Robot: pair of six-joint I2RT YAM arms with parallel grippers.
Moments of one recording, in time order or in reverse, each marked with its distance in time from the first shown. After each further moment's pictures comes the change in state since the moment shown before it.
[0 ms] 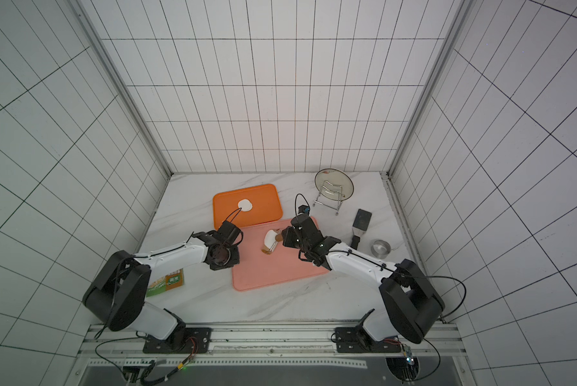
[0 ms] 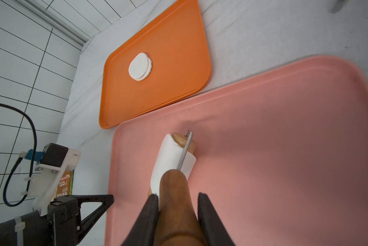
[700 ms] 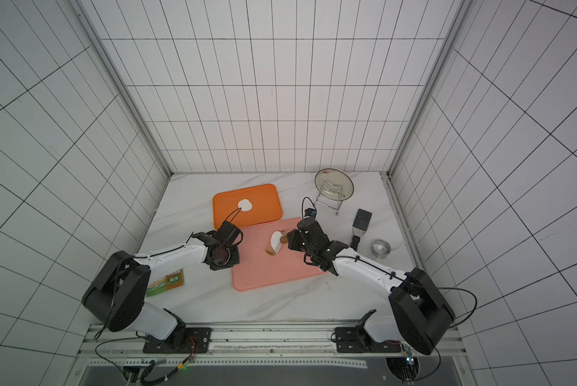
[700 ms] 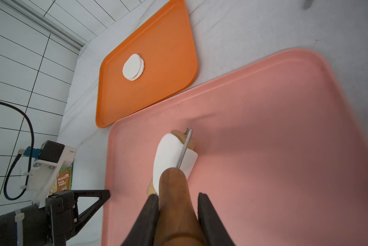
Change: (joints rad) left arm 0.008 -0.005 -0.005 0.005 0.000 0.000; right arm -0.029 -0.147 -0.095 -0.042 0.008 0.014
